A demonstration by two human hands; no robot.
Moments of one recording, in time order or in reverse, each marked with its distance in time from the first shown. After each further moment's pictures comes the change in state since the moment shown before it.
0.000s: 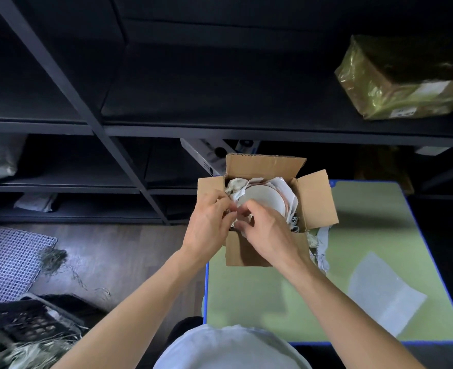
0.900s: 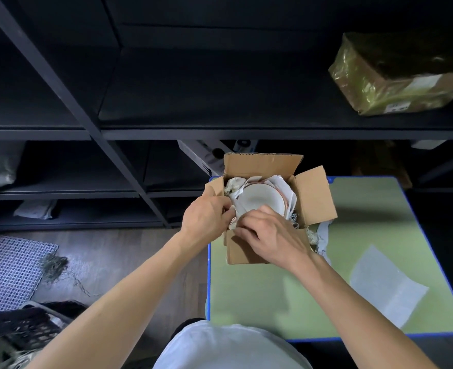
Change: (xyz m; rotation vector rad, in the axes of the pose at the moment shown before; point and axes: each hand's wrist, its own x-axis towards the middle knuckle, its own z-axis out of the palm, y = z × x) left_hand 0.026 -0.007 -0.003 0.288 -0.259 -0.154; right_hand -0.011 0.015 -0.008 -0.217 -0.126 -0.264
